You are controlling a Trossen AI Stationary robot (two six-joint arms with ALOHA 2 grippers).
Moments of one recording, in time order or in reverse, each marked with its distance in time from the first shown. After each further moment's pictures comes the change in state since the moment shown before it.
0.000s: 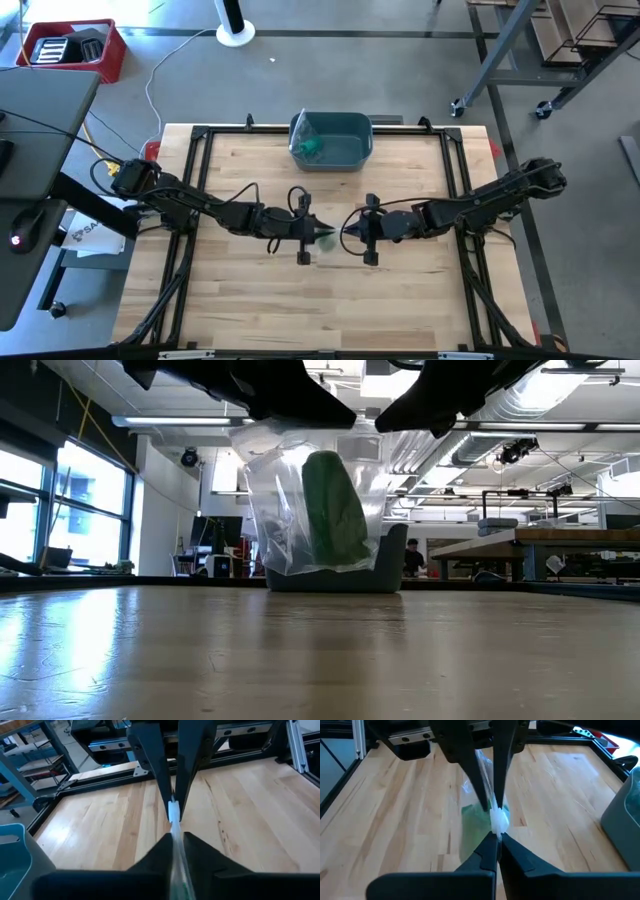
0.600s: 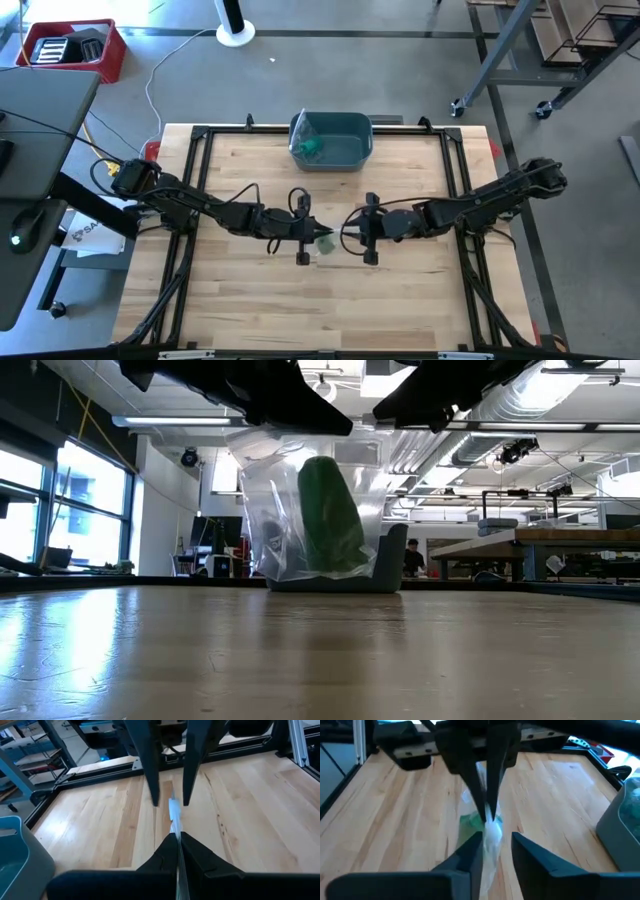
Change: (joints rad) left arm -0.001 0.000 -0.006 -0.022 -0.001 -0.014; right arm 0.000 -0.006 0.000 0.019 0.005 -0.034
